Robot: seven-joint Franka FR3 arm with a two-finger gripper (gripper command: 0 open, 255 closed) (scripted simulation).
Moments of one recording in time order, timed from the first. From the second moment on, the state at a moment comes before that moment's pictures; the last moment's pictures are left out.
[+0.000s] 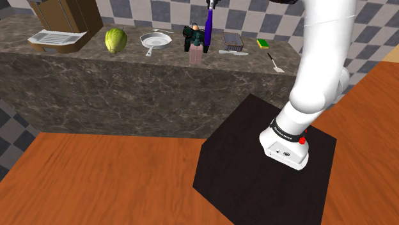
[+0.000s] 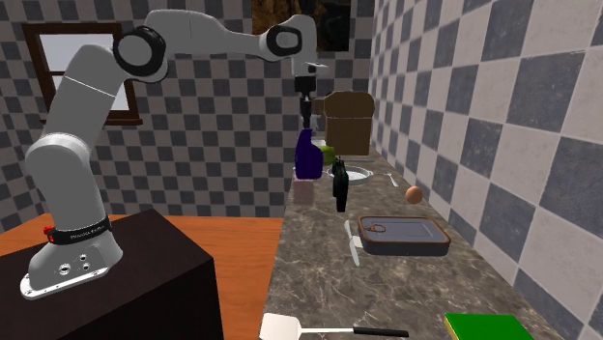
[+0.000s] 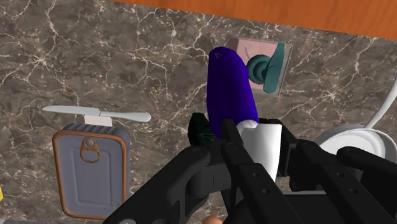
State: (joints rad) arm -0.22 0.51 -0.27 -1.12 0.12 1.65 0.30
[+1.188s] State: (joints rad) arm -0.10 0.70 -0.23 -0.90 0.12 1.62 0.49
